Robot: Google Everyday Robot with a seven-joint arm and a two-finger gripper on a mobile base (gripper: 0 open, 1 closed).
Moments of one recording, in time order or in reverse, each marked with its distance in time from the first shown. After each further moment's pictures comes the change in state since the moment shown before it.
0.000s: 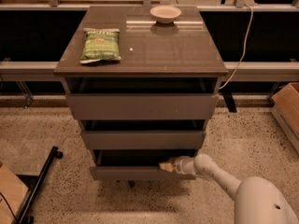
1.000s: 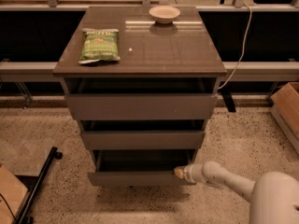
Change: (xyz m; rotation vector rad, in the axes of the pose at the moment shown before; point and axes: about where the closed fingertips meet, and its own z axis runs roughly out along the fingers) arm 0.049 -0.005 -0.065 0.127 0.110 0.107
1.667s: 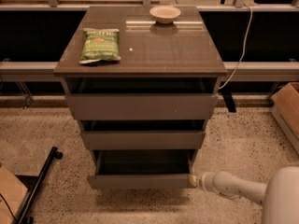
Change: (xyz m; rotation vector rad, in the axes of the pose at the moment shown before) arm 0.028 -0.031 -0.069 0.187 -0.001 0.128
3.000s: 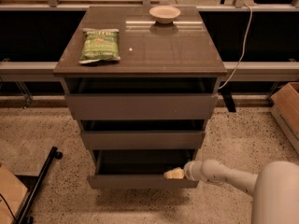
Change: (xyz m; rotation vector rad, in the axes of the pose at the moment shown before) arm -0.044 0.048 0.026 -0.104 -0.012 -0.166
